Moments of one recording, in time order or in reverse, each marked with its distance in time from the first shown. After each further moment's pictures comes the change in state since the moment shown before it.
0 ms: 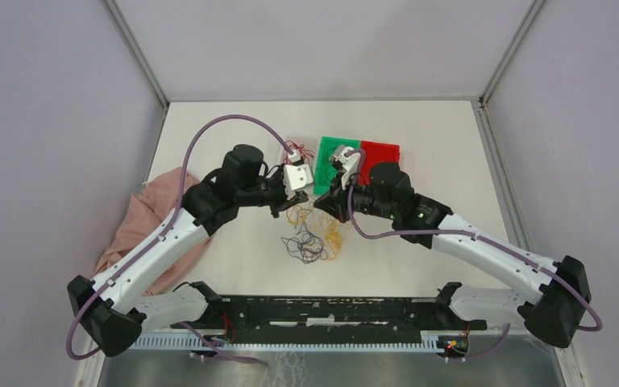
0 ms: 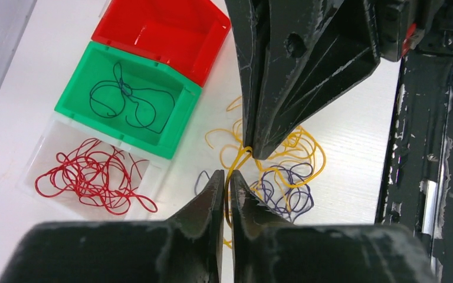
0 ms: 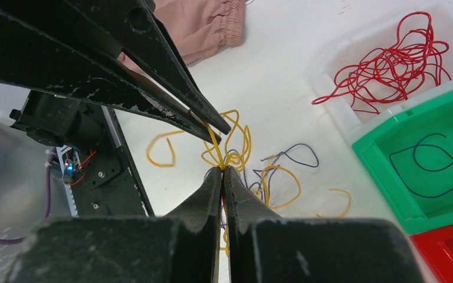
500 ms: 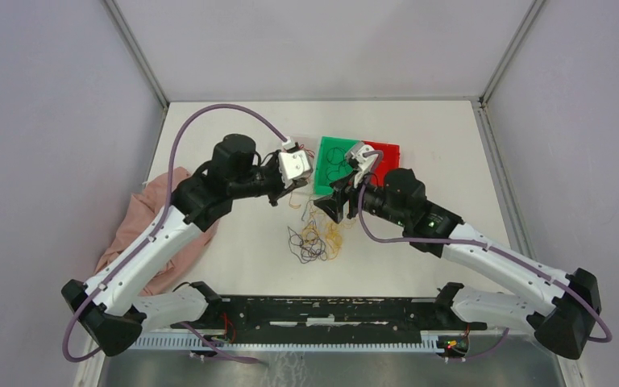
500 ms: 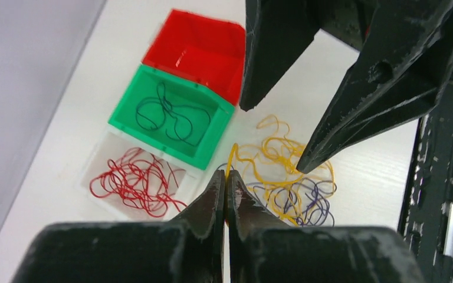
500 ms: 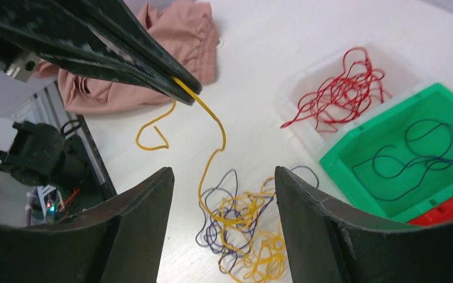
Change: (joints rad) left arm -0.001 0.000 0.085 -0.022 -0.070 0.010; right arm 0.000 -0.073 -0.051 0.064 0.124 0.016
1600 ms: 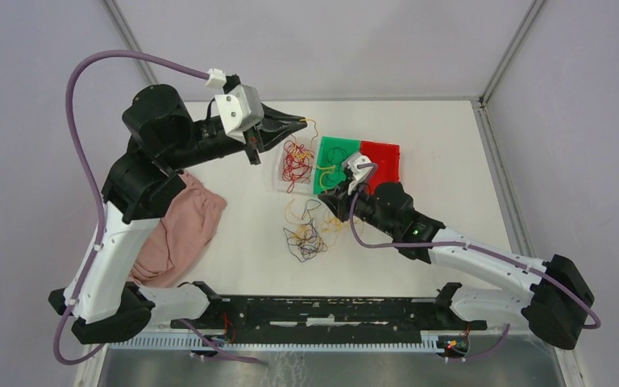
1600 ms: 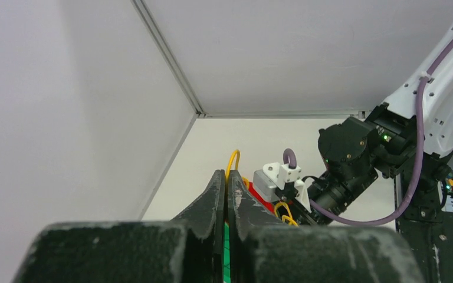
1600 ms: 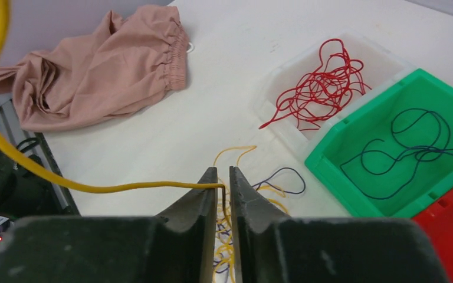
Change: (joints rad) left arm -0.007 0.126 0.729 -0.067 0.140 -0.183; right arm 0.037 0.046 -0.179 0.298 0.159 -0.001
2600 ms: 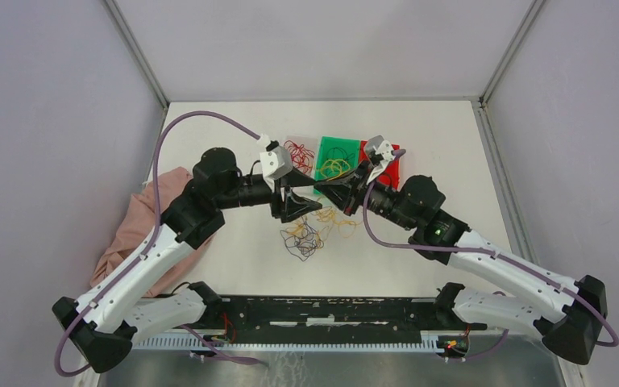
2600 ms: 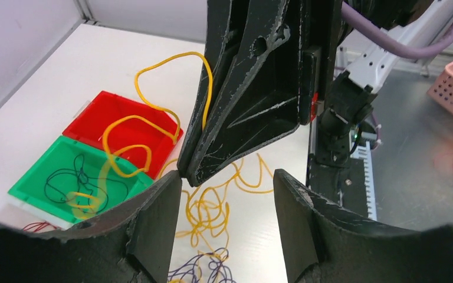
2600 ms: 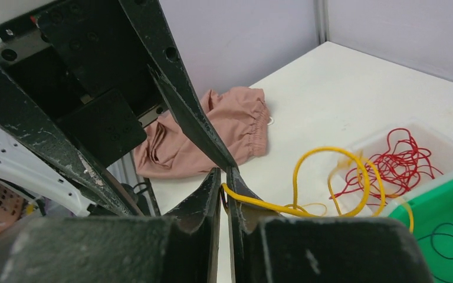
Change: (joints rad) left arm 0.000 -0.249 -0.839 0.360 0.109 -0.217; right arm 0.000 -0.138 0.125 -0.005 -0.177 0.130
